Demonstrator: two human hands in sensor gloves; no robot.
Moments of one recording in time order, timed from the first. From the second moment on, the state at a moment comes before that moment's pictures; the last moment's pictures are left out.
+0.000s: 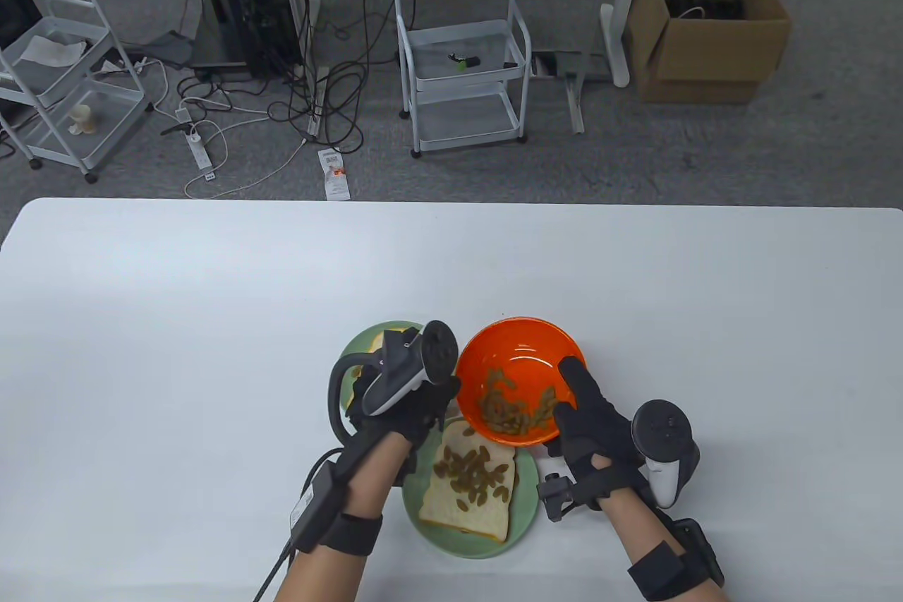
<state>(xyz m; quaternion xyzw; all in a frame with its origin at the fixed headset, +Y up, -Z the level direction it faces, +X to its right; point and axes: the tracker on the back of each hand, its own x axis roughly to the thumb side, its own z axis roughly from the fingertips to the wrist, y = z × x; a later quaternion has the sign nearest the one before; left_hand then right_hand) -0.069 -0.670 -0.321 -0.08 -0.06 0.04 0.99 0.188 -0.772 -0.283 -0.02 -0.04 0.81 0.58</state>
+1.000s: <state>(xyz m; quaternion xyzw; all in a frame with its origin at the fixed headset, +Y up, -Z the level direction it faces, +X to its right) 0.006 -0.706 -0.299 -0.01 -0.12 -0.03 0.99 0.170 -0.765 -0.267 -0.01 -0.07 0.78 0.62</state>
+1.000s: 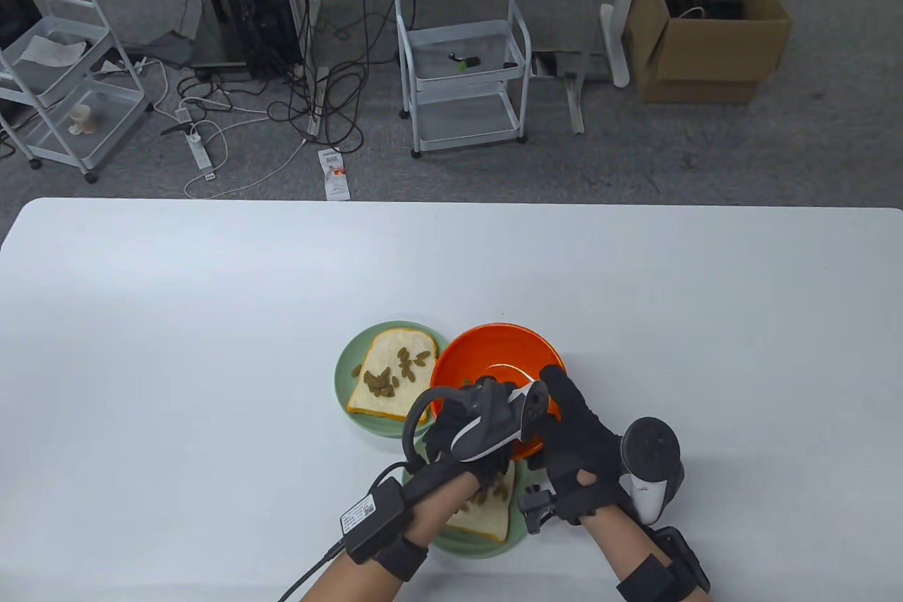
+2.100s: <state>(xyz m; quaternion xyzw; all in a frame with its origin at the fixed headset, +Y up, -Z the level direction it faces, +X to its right) -0.158 -0.736 -0.369 -0.06 0.08 0.13 0.99 0.197 -0.781 -0.286 -0.08 -0.04 0.79 0.61</state>
